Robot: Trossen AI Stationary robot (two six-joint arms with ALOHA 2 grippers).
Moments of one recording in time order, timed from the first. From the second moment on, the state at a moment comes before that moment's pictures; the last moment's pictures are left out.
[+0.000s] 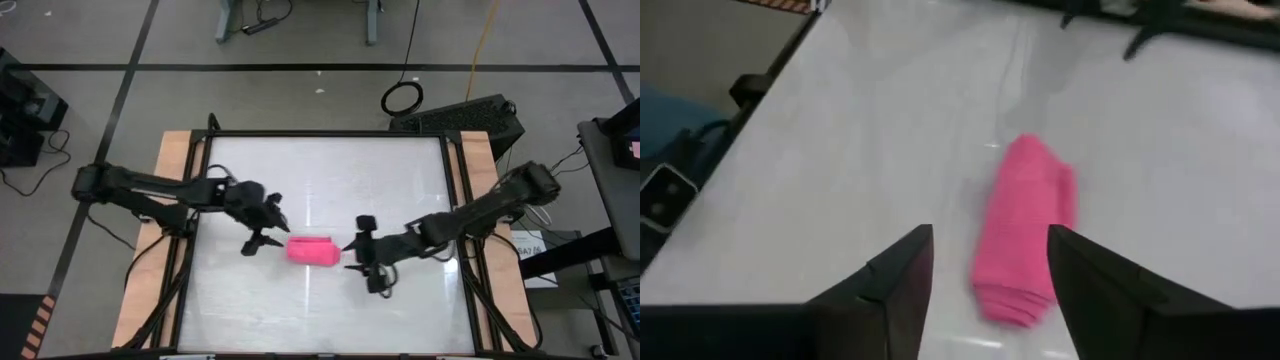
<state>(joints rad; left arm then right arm) -0.02 1.19 0.76 -0.28 0.35 0.12 0.40 1.46 1.02 -0.21 0.25 0.10</state>
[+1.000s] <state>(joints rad) -0.36 0.54 0.17 0.22 -0.37 -0.06 0.58 0.54 0.17 0.13 0.40 0.02</state>
